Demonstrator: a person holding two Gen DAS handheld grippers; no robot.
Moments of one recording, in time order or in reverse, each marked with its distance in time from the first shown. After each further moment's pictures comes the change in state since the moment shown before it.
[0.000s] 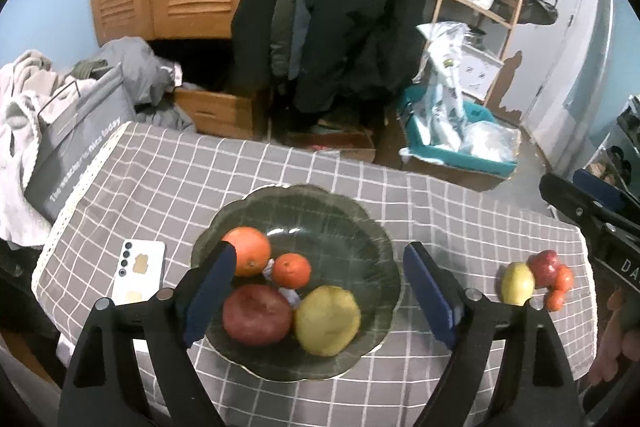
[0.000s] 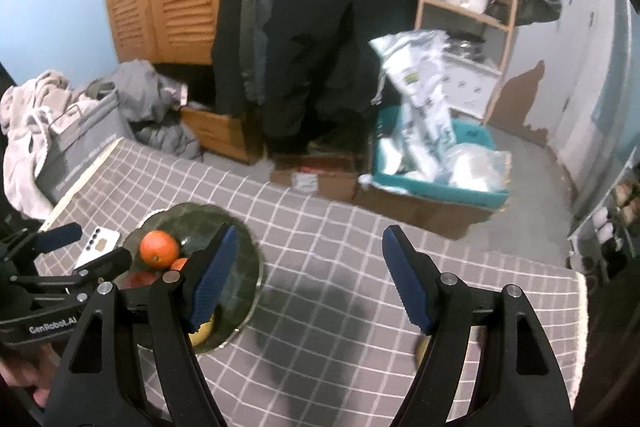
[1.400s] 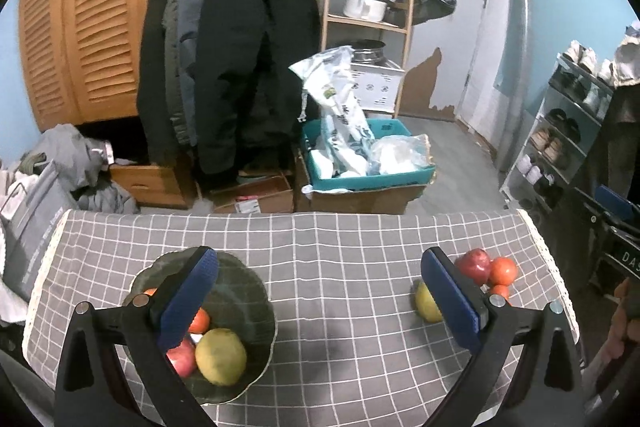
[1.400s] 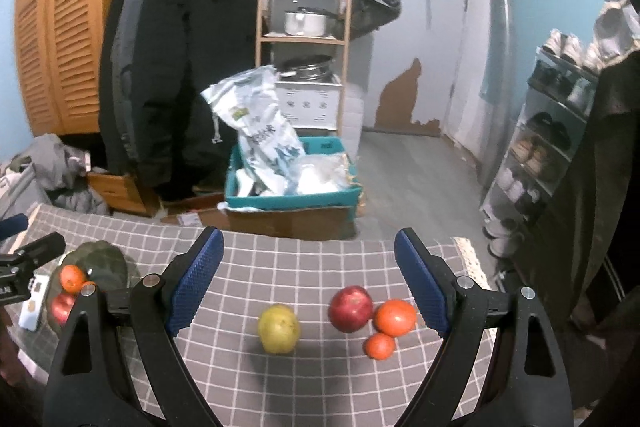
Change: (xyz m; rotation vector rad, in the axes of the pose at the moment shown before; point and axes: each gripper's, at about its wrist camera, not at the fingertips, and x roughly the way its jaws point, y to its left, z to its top) left arm -0.043 -0.136 0.010 0.229 -0.131 -0.155; right arm -0.113 -0.150 -0.057 0.219 -0.136 -0.310
